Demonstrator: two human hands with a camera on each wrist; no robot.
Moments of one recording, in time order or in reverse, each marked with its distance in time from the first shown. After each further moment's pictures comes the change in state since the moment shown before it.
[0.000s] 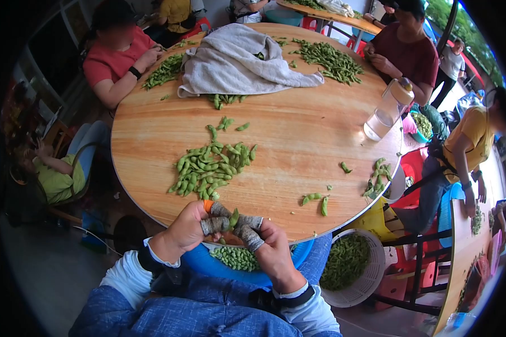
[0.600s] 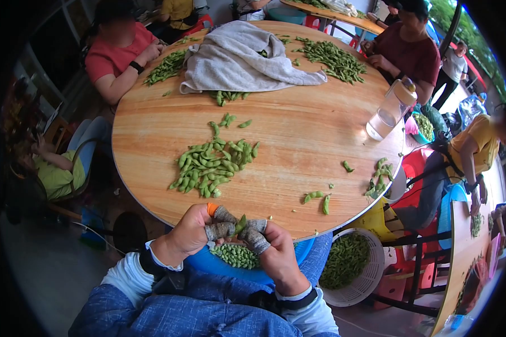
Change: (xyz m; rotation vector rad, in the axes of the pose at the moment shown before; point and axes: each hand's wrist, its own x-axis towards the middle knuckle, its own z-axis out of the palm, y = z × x) left_hand -0.007 -0.001 0.011 0.062 -0.025 0.025; right_hand -0.009 -0.001 -0.001 0.052 0.006 0.013
